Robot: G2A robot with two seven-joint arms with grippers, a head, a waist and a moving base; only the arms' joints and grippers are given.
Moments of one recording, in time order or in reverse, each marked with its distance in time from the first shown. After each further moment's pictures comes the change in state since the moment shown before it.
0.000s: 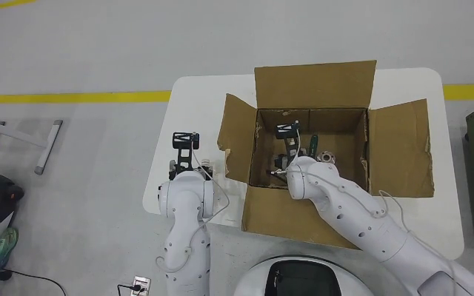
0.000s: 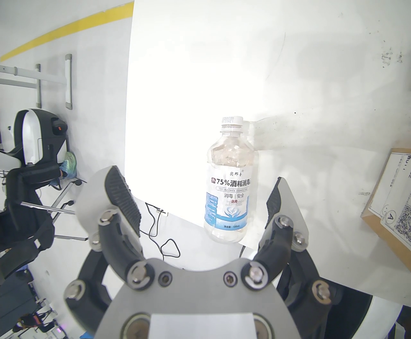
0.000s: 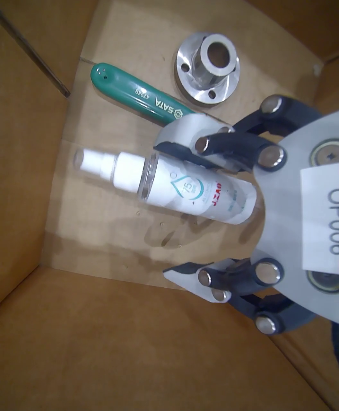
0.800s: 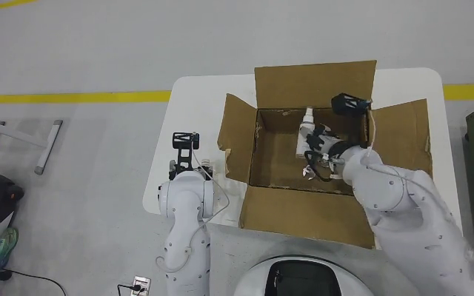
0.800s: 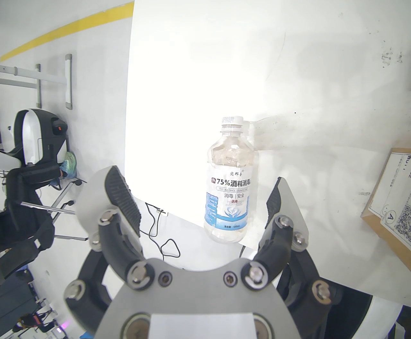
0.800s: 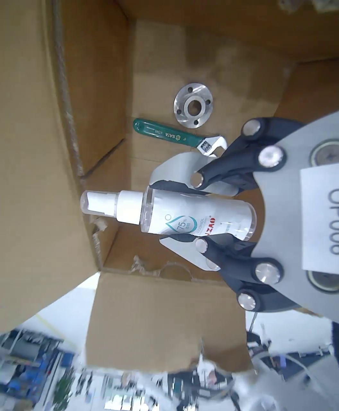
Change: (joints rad) left arm 0.000 0.000 0.000 0.000 0.000 0.000 0.000; right arm -0.352 0.045 0.529 -0.605 0.314 -0.124 -0.110
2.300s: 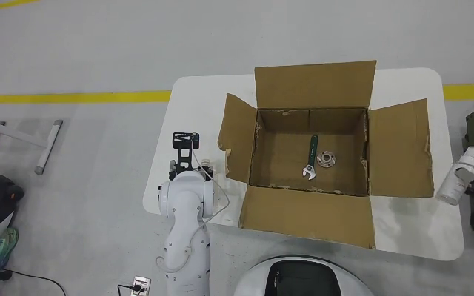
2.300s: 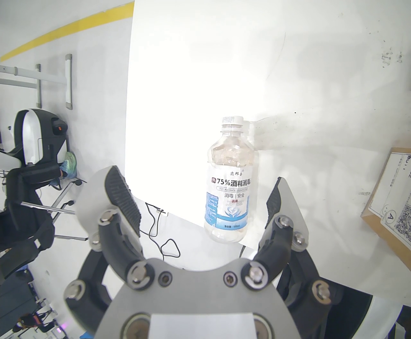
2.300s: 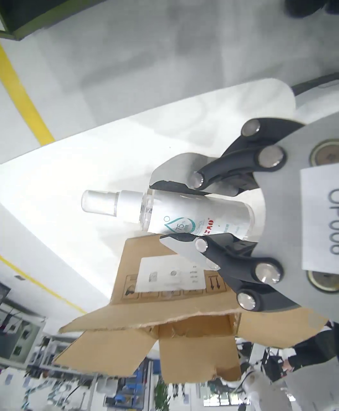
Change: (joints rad) left arm 0.000 0.000 0.000 0.000 0.000 0.000 0.000; right arm -0.712 0.049 0.885 -0.215 0.324 -0.294 0.002
